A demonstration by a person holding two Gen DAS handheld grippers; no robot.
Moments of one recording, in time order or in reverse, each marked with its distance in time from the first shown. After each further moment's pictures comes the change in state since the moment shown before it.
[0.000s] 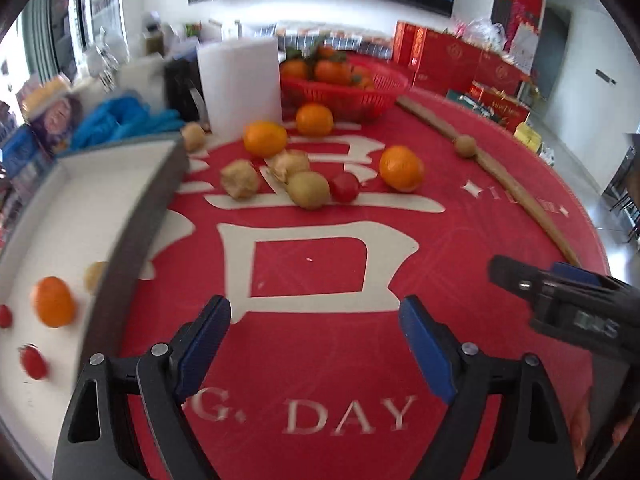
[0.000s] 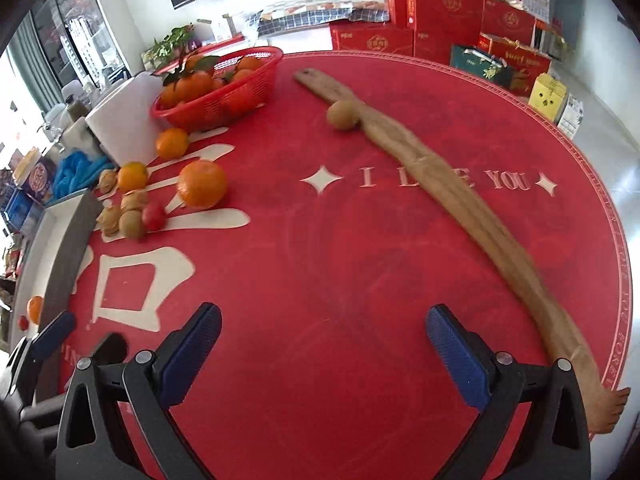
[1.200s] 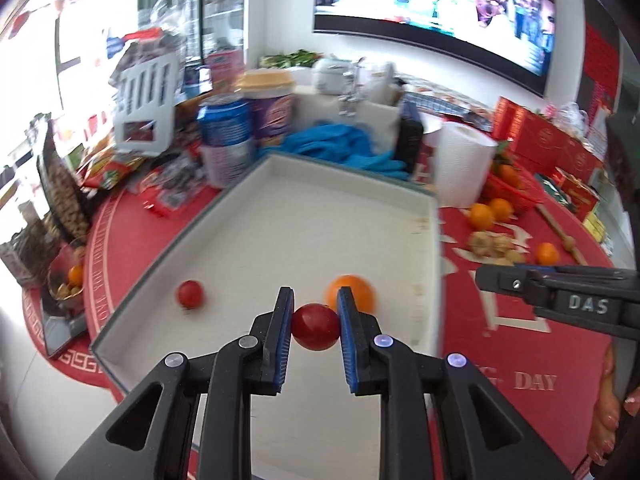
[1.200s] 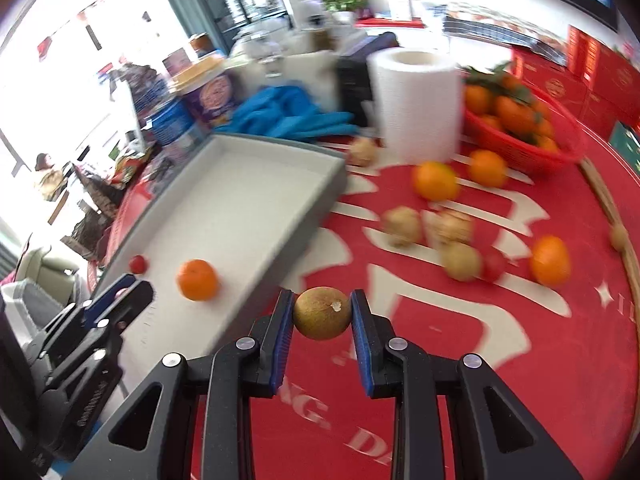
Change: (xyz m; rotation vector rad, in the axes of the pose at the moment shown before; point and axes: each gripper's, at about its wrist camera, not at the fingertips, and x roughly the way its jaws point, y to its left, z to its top) left arm -0.092 0.180 -0.037 -0.260 -0.188 0.238; right arm -0.011 0.218 0.004 -0.428 0.087 0.381
